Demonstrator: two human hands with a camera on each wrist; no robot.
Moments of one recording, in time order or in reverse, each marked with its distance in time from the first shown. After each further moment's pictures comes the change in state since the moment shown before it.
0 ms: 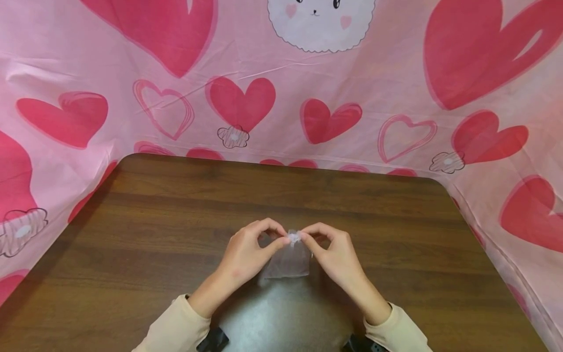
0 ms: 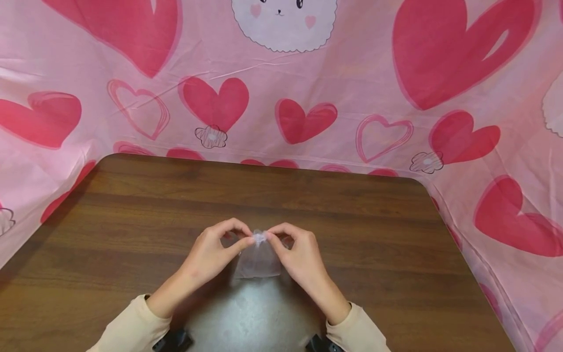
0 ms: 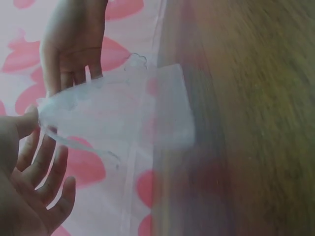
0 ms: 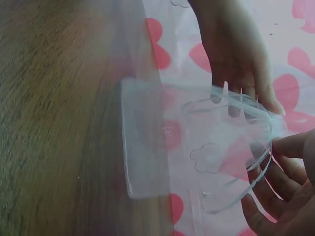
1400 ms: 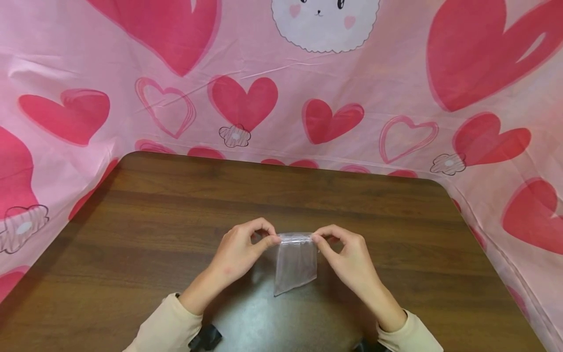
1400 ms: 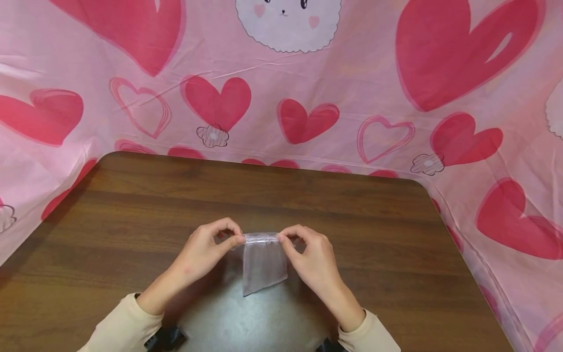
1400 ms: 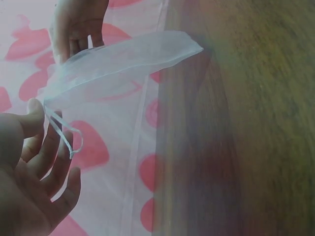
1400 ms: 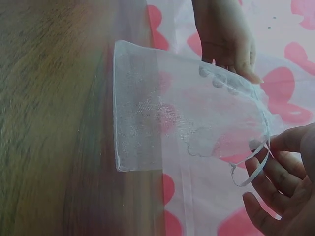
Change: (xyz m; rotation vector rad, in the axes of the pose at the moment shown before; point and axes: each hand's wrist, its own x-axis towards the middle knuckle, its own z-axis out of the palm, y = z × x) left_hand -0.002 -0.007 -0.016 0.057 -0.012 -0.033; right_hand -0.008 0.005 -0.016 -0.165 0.082 -0.195
